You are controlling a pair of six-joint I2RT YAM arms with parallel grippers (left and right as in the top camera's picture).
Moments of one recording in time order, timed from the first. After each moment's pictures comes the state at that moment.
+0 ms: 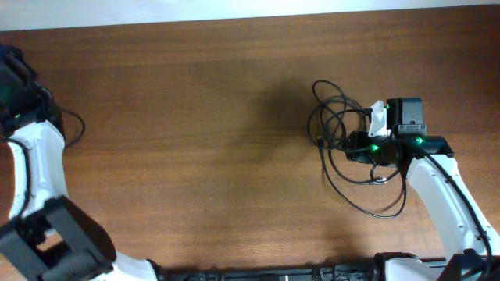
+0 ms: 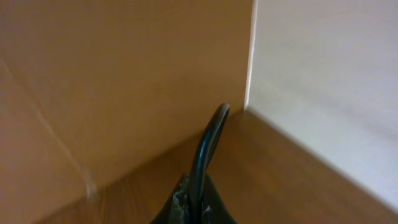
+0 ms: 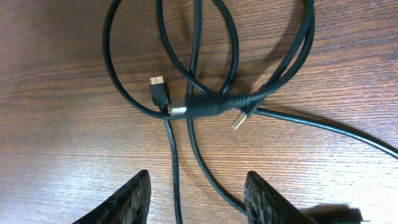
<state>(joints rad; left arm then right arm) 0.45 1.72 1.36 0.10 -0.49 -0.08 -0.05 1.35 0.85 -0.67 -0.27 0.18</state>
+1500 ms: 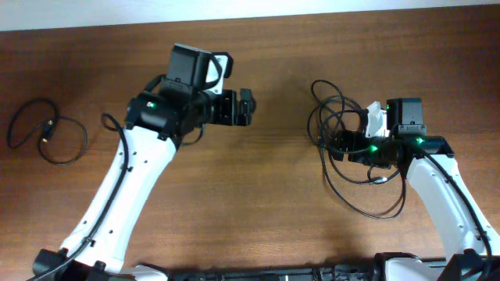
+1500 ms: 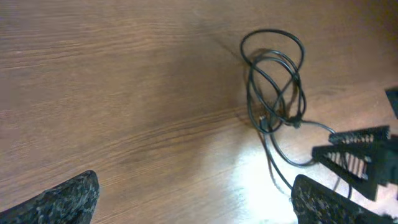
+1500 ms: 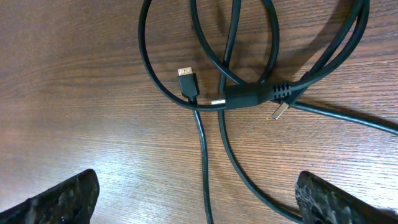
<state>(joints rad) -0.39 1.54 1.48 -0.86 0.25 -0.25 -0.05 1.35 0.85 -0.68 -0.38 0.18</state>
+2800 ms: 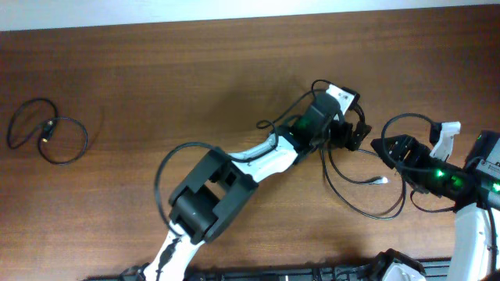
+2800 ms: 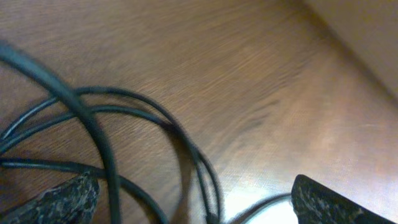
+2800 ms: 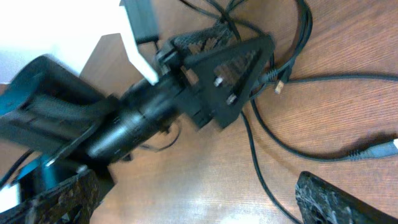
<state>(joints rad) -0.85 2.24 1.47 0.24 0.23 -0.36 -0.56 1.03 0.86 -1.00 -0.83 0.14</state>
